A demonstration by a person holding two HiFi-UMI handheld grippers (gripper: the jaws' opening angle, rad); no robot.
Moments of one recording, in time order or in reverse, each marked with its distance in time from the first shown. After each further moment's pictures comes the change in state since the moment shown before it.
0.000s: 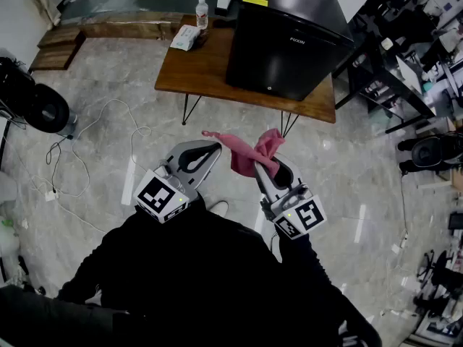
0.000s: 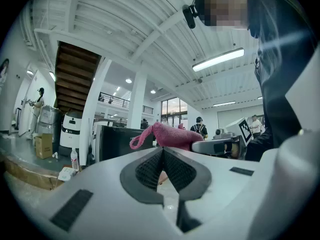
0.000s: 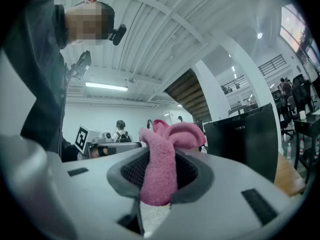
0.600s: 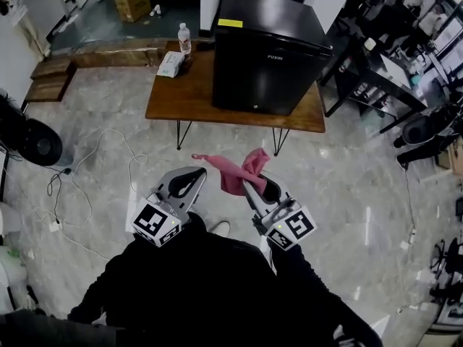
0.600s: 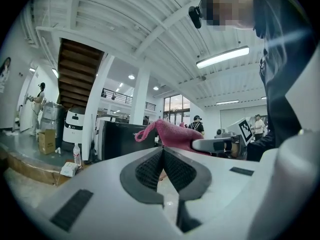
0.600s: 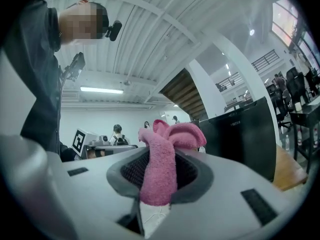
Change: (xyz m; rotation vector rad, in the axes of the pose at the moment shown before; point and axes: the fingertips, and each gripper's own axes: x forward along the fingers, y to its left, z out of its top) left arm 0.004 0.002 -0.006 -0.036 0.045 0.025; right arm -0.005 -0.014 -0.002 0.066 -0.004 -0.028
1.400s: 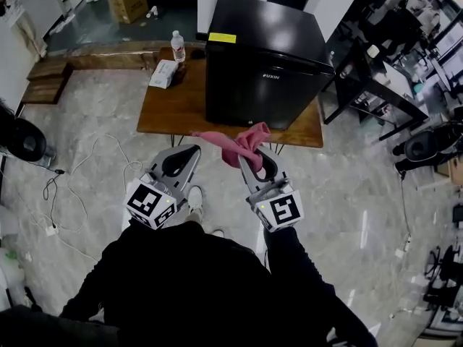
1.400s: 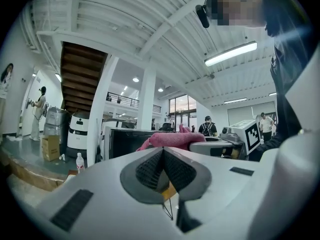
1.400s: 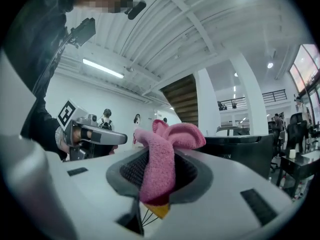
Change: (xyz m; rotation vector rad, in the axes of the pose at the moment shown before) left arm 0.103 0.102 0.037 0.022 -0.029 0.069; right arm 0.093 -0.122 0.043 -0.318 0.025 -0.126
